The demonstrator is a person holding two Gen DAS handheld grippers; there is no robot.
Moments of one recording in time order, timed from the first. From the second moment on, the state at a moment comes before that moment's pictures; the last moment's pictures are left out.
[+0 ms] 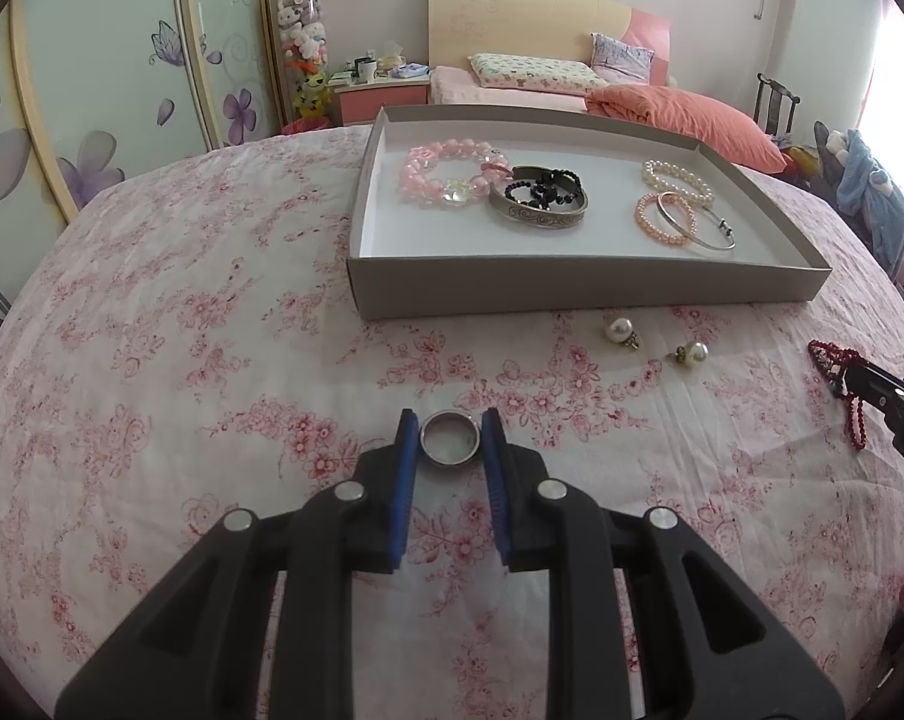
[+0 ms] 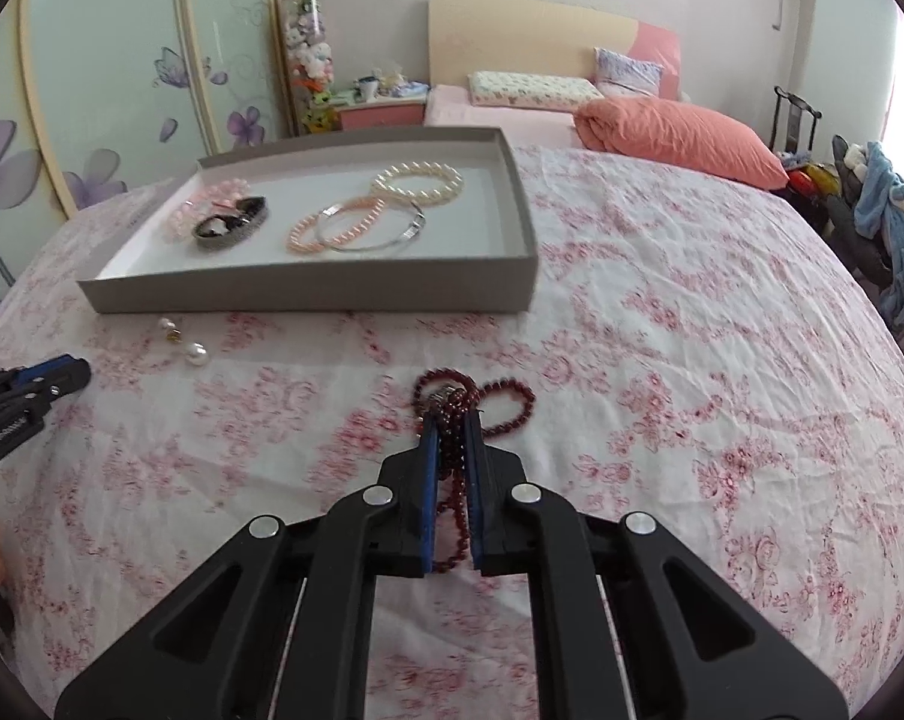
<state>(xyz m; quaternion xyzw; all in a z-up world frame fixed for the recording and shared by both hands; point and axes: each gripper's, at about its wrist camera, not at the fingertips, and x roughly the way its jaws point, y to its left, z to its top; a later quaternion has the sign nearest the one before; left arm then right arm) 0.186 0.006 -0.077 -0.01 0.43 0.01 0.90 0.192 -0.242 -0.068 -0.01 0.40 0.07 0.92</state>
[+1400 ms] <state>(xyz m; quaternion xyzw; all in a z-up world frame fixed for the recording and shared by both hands) 0.178 -0.026 0.050 0.00 0.23 -0.01 0.97 0.190 -0.215 0.071 0.03 0.17 0.12 0.98</state>
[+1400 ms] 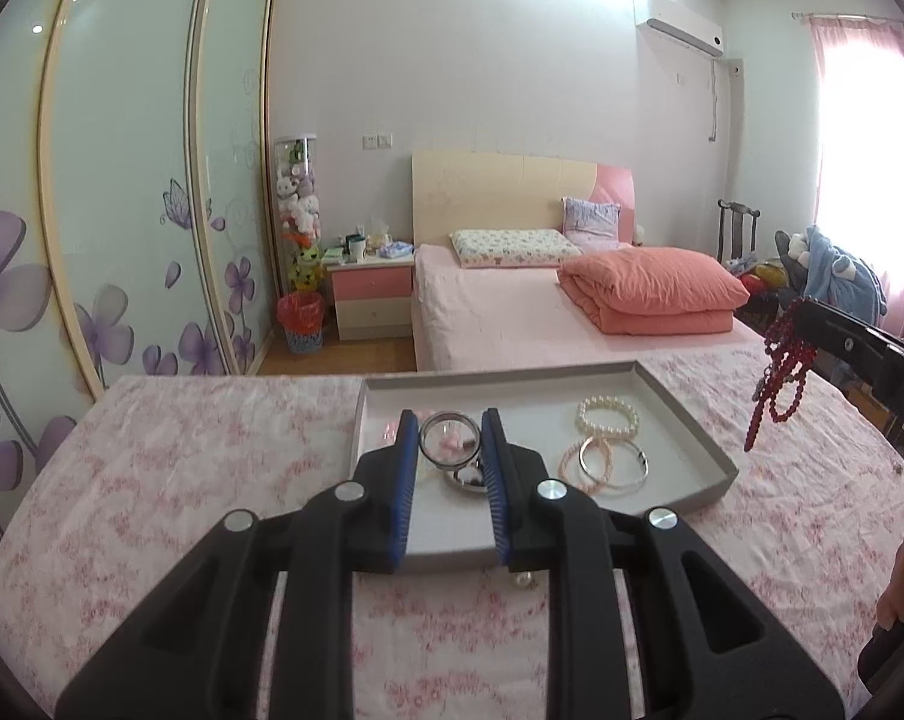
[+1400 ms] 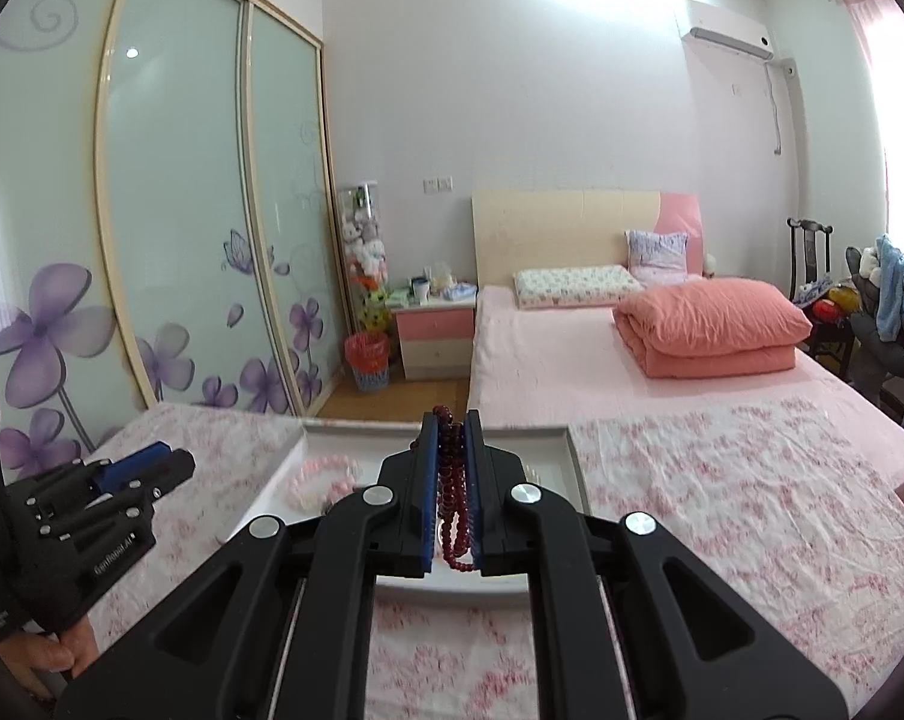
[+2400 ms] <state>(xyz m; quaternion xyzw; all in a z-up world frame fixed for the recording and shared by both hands) 0.284 -0.030 0.008 0.00 0.27 -0.03 0.96 0.295 -0.193 0.020 0.04 0.21 0.12 0.97</state>
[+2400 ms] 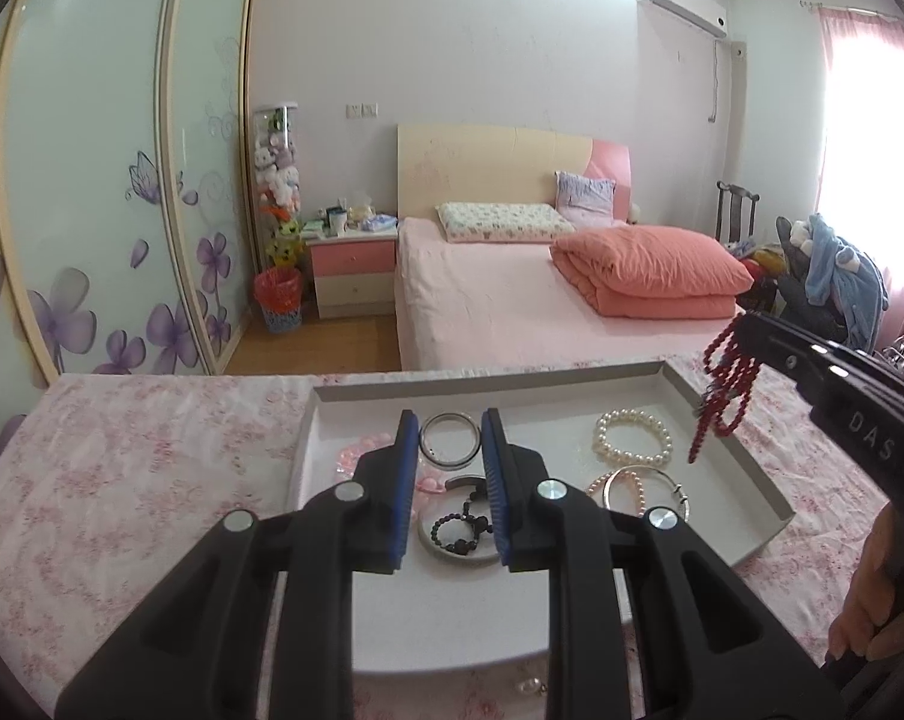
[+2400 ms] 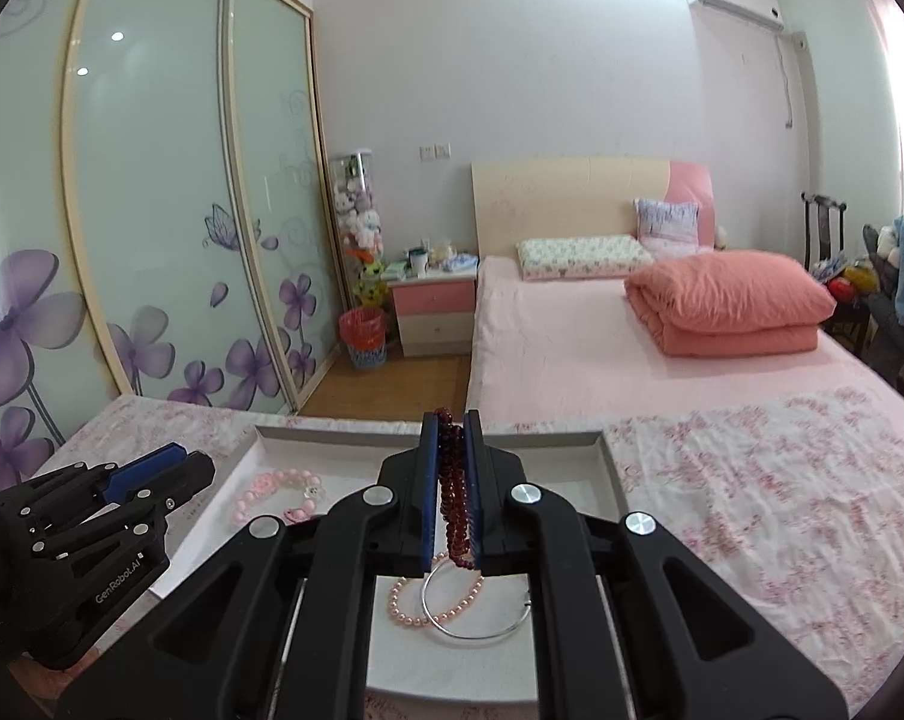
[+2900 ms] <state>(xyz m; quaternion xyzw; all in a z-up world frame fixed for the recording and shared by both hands) 0.313 -0.024 -0.021 -0.02 0.30 -0.04 0.95 0.318 -0.199 -0.010 0.06 0.27 0.11 0.95</state>
